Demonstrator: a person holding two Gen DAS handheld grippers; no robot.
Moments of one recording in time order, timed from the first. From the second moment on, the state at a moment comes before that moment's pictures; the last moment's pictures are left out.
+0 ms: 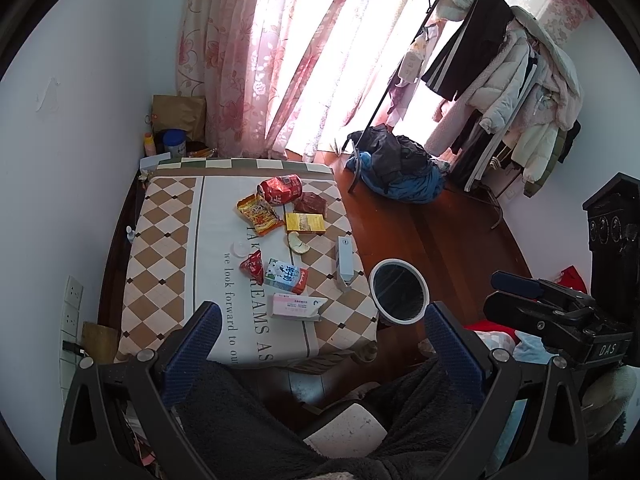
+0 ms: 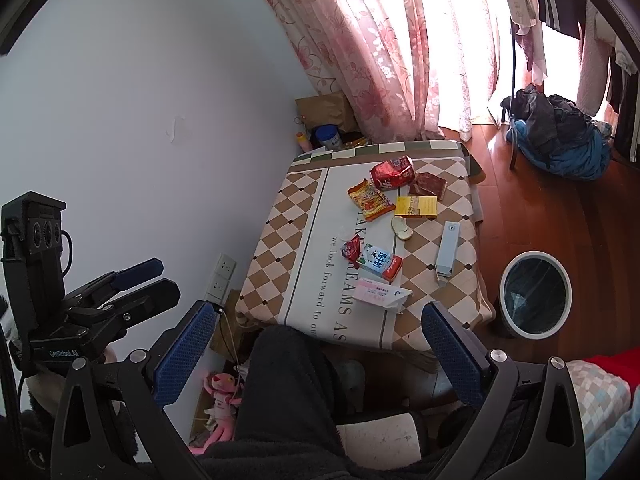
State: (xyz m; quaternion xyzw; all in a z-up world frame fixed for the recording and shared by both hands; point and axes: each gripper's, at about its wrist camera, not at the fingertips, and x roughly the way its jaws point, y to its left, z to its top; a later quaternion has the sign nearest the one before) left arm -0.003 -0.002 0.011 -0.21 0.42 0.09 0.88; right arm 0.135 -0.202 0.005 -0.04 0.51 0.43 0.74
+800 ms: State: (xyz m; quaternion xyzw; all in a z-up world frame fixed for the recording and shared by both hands) left arm -0.006 -0.003 0.012 -0.21 0.42 0.09 0.88; right arm 0.128 -0.201 0.004 -0.05 0.51 0.43 0.74
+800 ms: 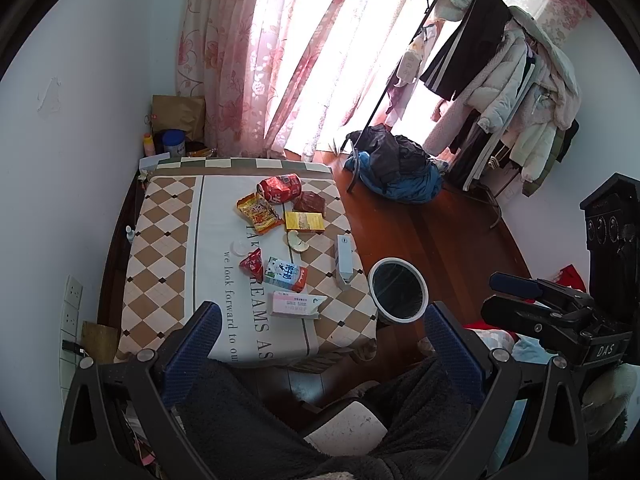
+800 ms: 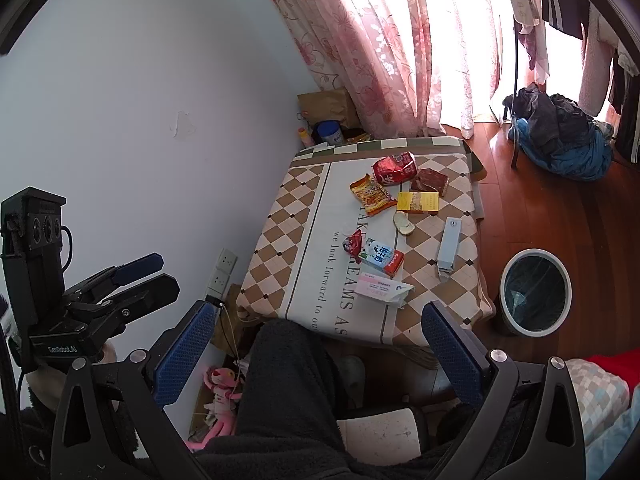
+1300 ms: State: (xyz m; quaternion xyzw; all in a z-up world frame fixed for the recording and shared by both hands) left arm -0.008 -0.003 0.011 -0.21 0.42 0.09 0.88; right arm 0.128 -0.204 0.005 -0.05 0.52 0.43 0.74
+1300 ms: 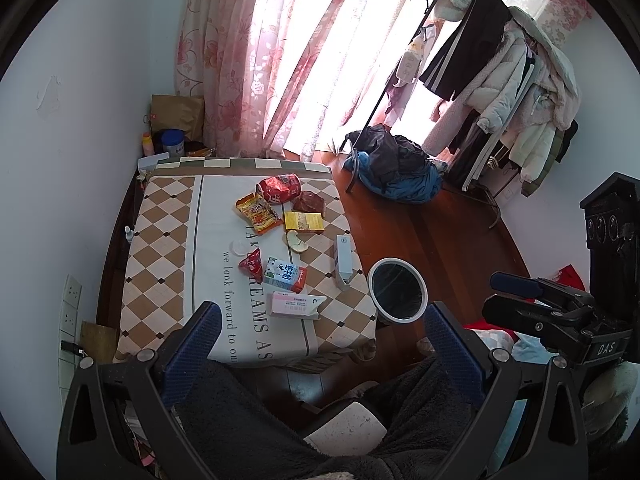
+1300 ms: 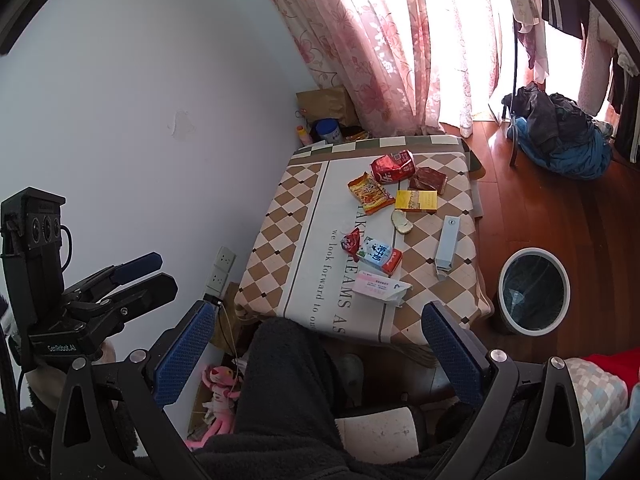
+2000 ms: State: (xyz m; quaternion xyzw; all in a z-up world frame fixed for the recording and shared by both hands) left arm -0.008 -0.005 0.009 -0.21 0.42 0.09 0.88; right arm 0.134 -0.203 0.007 -0.05 0.52 0.43 0.74
